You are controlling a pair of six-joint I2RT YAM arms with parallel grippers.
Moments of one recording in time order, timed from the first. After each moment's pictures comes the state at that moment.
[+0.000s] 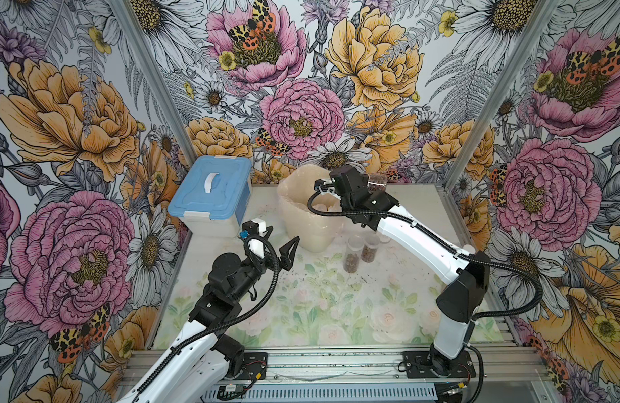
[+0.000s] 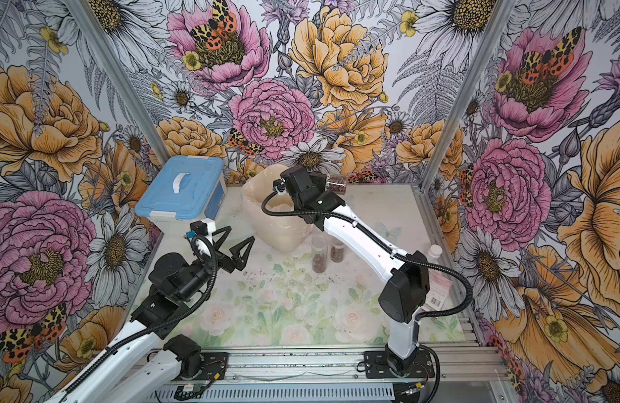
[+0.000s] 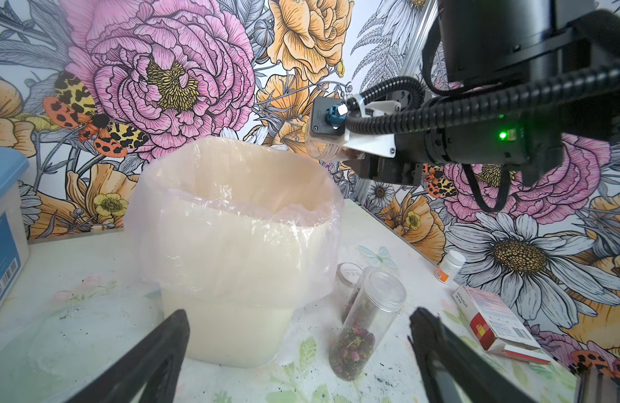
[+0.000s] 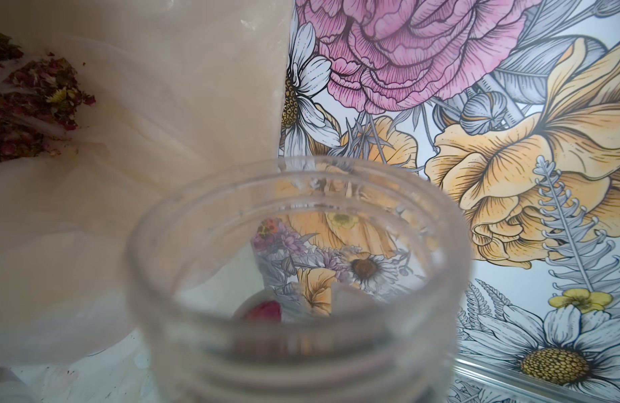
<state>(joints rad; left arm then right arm) -0.49 0.64 0.56 0.05 0.09 -0.25 0.73 1.84 1.88 -0.64 0.79 -1.11</state>
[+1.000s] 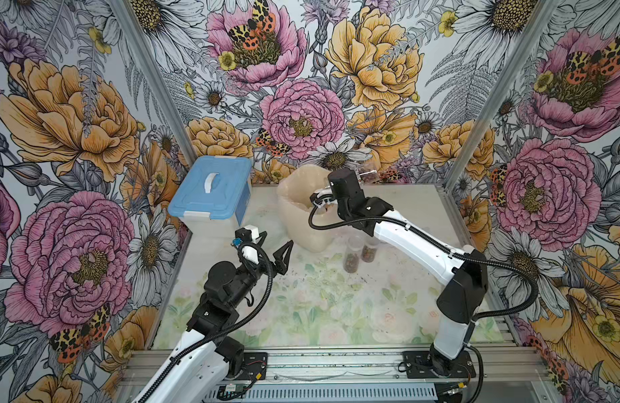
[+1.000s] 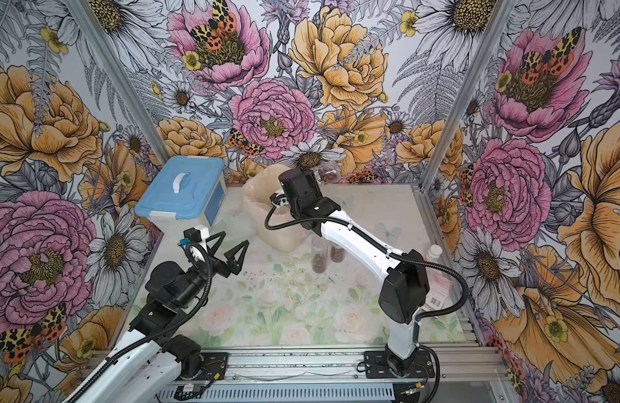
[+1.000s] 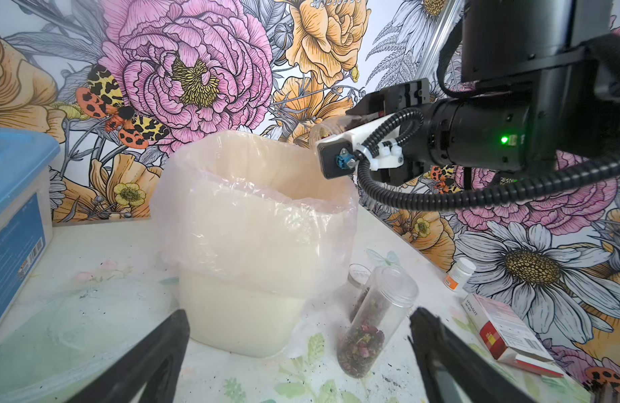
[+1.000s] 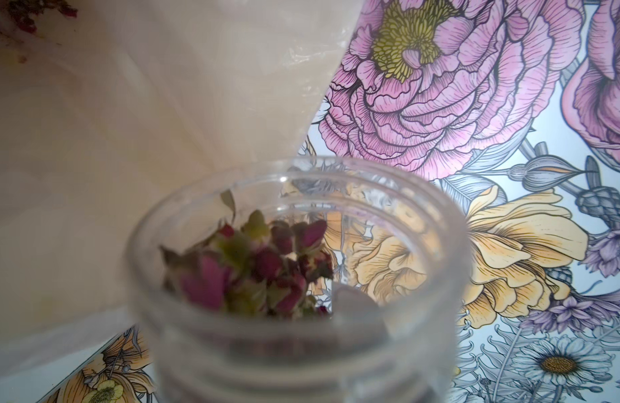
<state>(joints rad) -0.44 0.56 0.47 0.07 0.09 -0.28 0.73 1.84 1.80 -0.39 0.78 -1.63</state>
